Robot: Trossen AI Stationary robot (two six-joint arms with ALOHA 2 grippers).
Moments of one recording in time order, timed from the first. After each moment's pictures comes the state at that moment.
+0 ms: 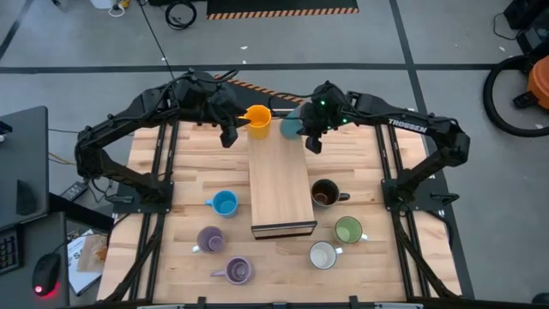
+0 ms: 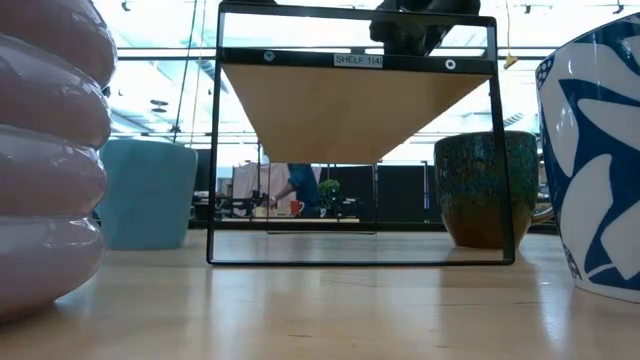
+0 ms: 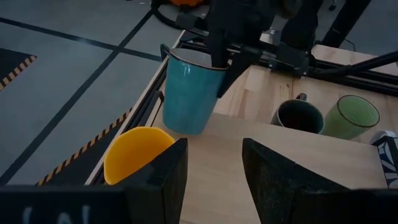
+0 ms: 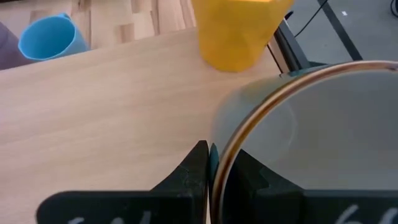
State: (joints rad) left arm 0.34 1.37 1.69 -0.87 0.00 0.00; right arm -0.43 1.47 1.39 -0.70 -0.17 -0.16
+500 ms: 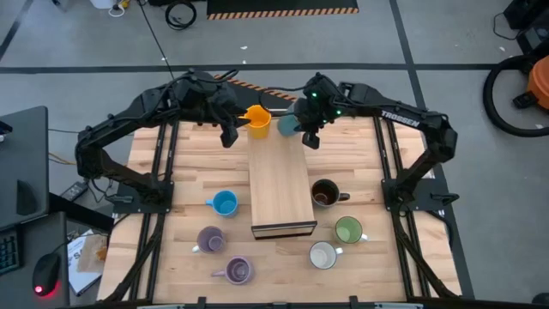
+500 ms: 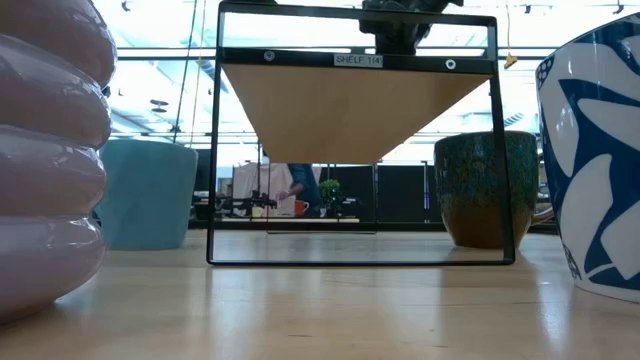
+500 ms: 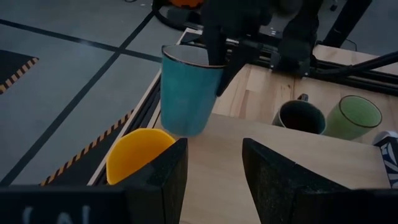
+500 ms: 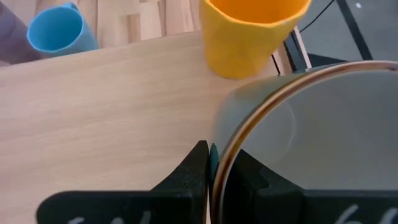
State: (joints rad) left arm 0.34 1.38 1.69 -0.86 -0.01 0.01; right arm -0.42 1.60 1.63 -0.91 -0.19 -0.23
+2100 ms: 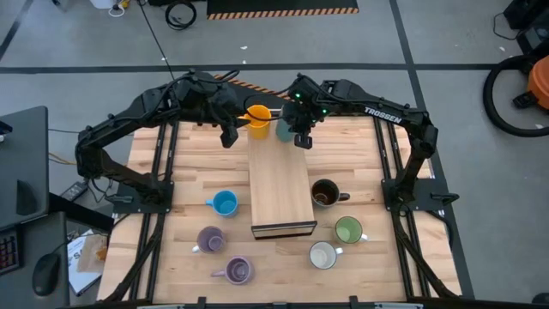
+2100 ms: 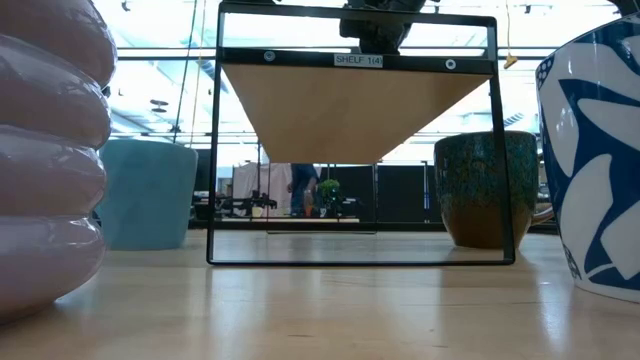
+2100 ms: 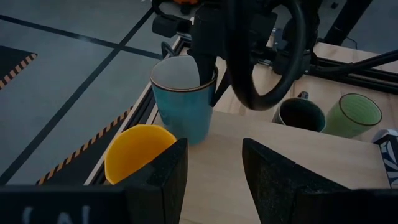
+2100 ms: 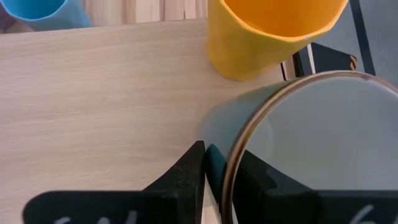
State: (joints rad) left arm 0.34 1.38 1.69 -0.87 -0.01 0.00; right arm -0.39 1.77 1.85 -1.08 -0.12 -0.32
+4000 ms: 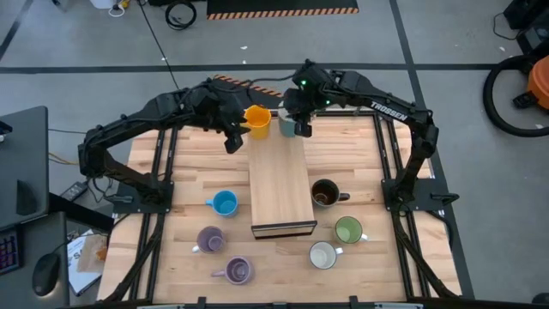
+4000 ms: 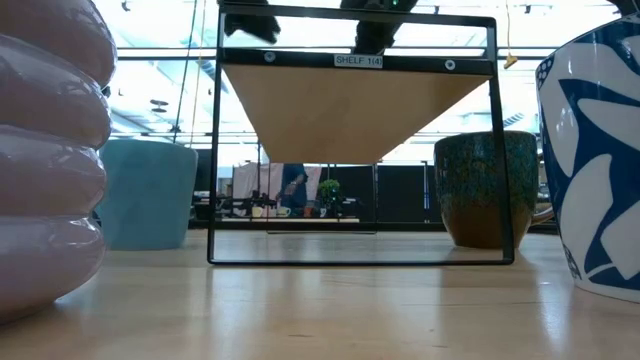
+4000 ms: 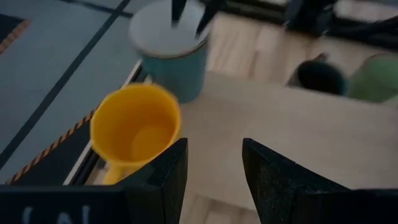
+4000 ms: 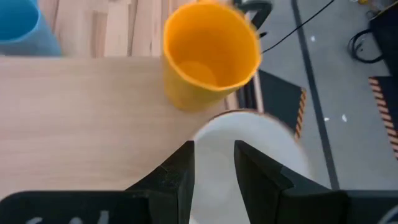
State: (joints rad) left arm 0.35 1.40 1.59 -0.89 -0.03 0.02; right arm -0.42 1.76 1.96 -1.05 -0.04 -0.42
